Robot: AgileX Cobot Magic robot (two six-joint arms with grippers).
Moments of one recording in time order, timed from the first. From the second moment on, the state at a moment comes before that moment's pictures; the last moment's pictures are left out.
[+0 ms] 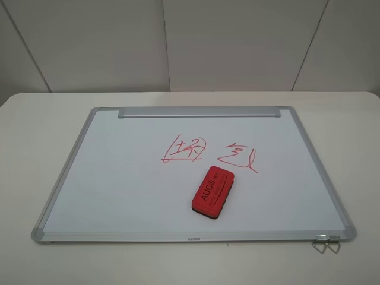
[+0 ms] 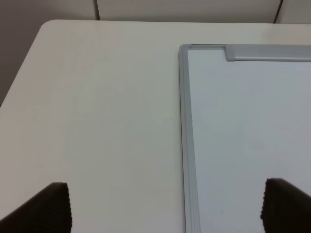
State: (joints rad) left arm 0.01 -0.01 -0.50 0.02 1.07 -0.02; right arm -0.01 0.00 -0.52 -0.08 1.06 0.13
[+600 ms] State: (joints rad) left arm 0.01 -0.01 -0.50 0.02 1.07 -0.02; right arm -0.01 0.00 -0.52 -0.08 1.06 0.13
